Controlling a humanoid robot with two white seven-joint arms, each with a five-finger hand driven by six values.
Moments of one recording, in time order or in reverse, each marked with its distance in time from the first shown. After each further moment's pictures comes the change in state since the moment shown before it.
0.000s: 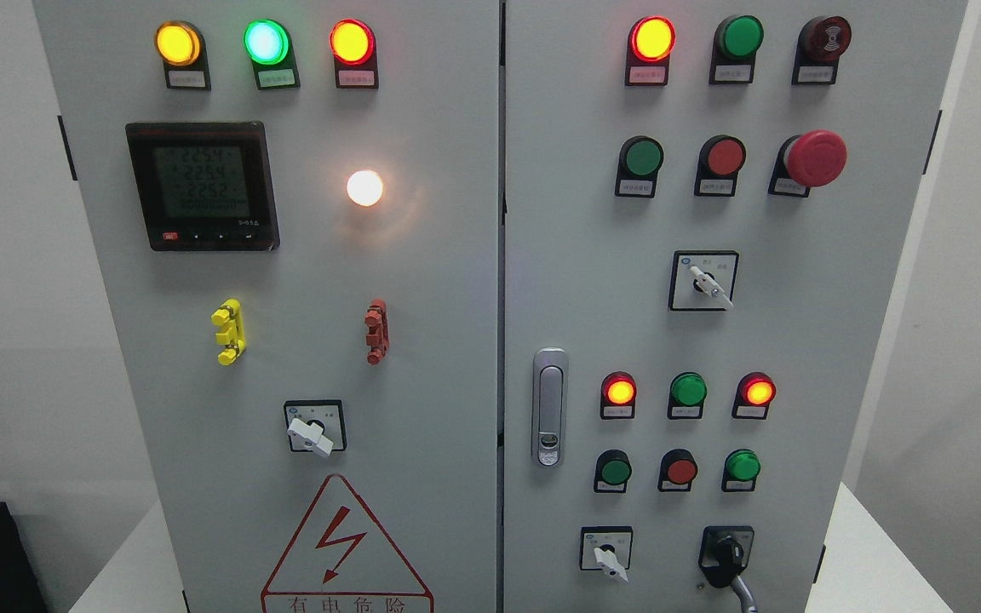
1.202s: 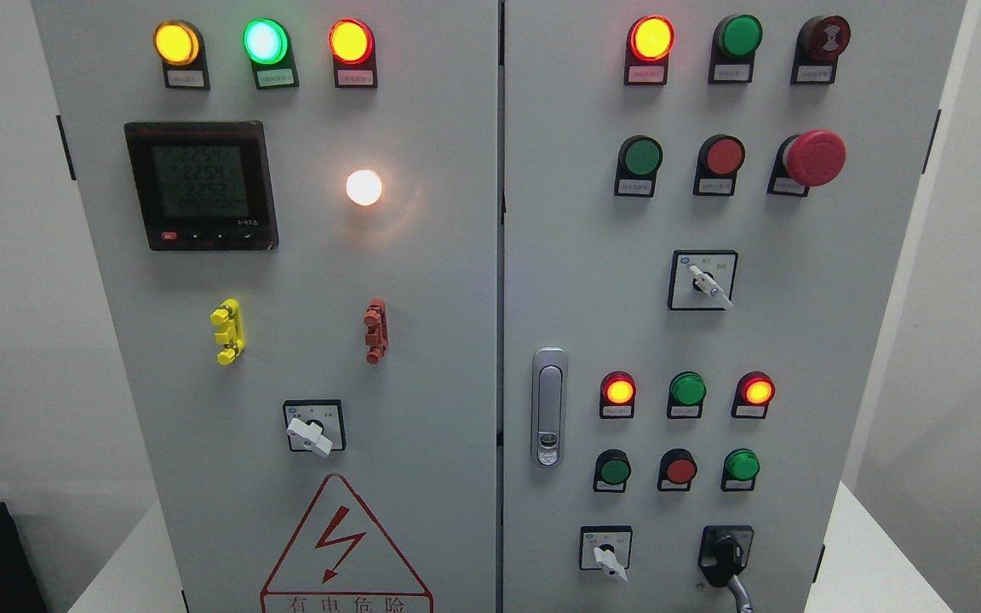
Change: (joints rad) left arm 0.000 0.000 0.000 0.000 0.000 0.000 0.000; right arm -0.006 0.002 0.007 0.001 0.000 0.004 -0.003
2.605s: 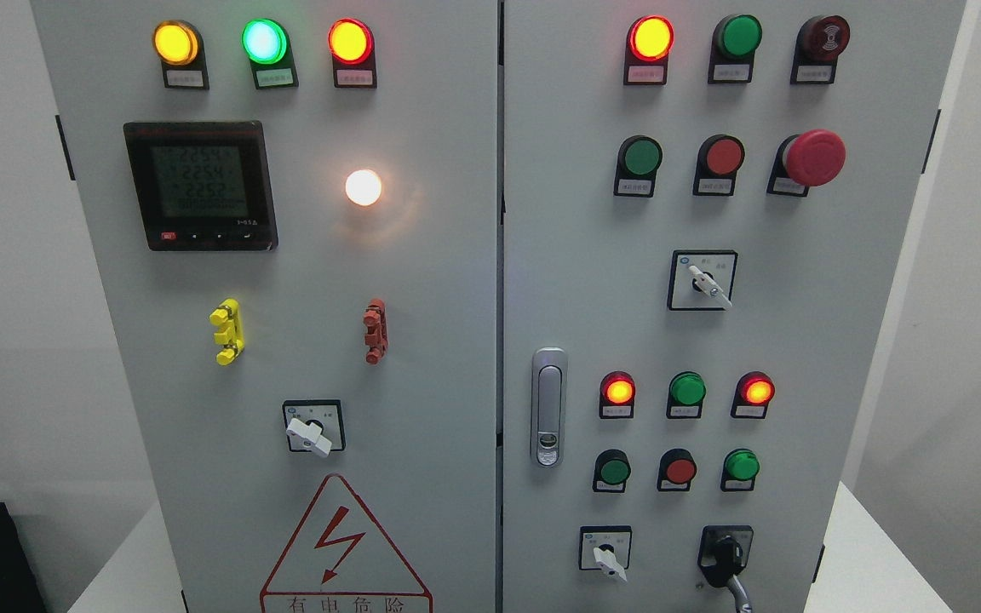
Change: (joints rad) left arm 0.000 0.000 0.000 0.000 0.000 0.000 0.000; right arm 0.000 0.002 0.003 0.000 -0.001 0.000 -0.001
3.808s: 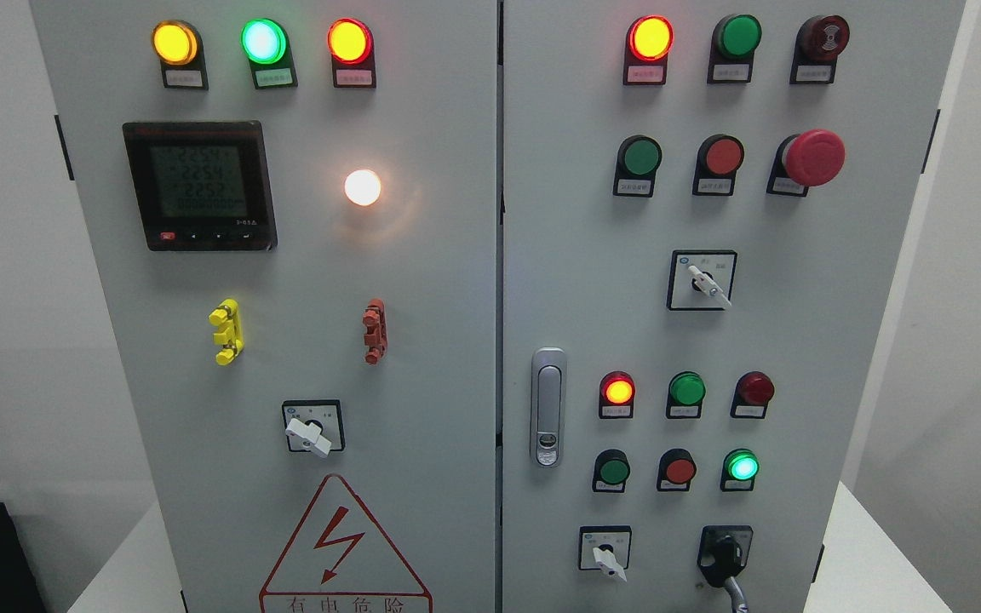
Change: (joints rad) left arm 0.000 0.000 0.000 0.000 0.000 0.000 0.000; right arm 0.000 0.006 0.005 0.000 0.000 0.000 -0.001
